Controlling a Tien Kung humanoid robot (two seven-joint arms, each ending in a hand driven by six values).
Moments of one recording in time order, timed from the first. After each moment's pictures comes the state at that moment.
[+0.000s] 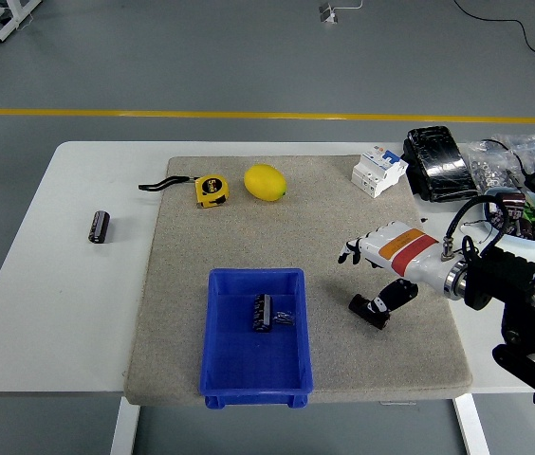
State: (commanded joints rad) left arm -0.15 0.14 -0.43 -0.27 1.41 0.10 0.25; right arm 0.63 -0.50 0.56 1.41 -2.02 -0.03 -0.06
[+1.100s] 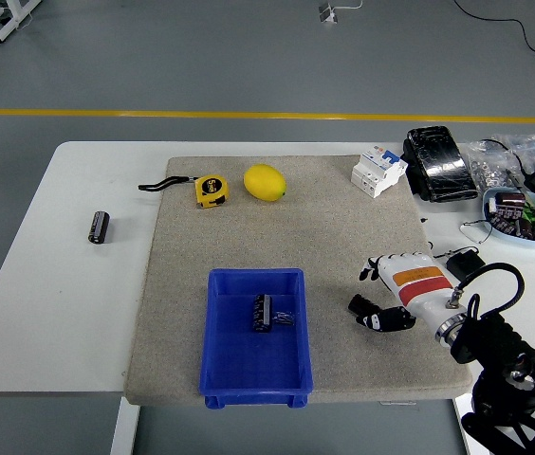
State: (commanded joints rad) left arm -0.15 0.14 -0.41 -0.27 1.40 0.10 0.24; right arm 0.39 -0.35 0.65 1.36 -2.17 -0.27 -0.30
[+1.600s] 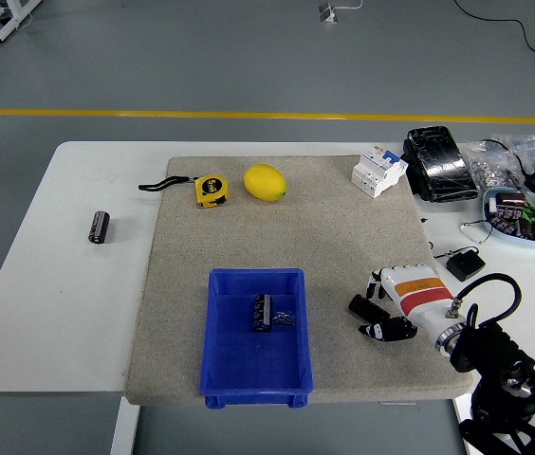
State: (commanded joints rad) left arm -0.15 0.14 -0.41 -0.27 1.39 0.10 0.24; right arm 0.38 -0.33 0.64 1.30 -2.17 -0.29 -0.29
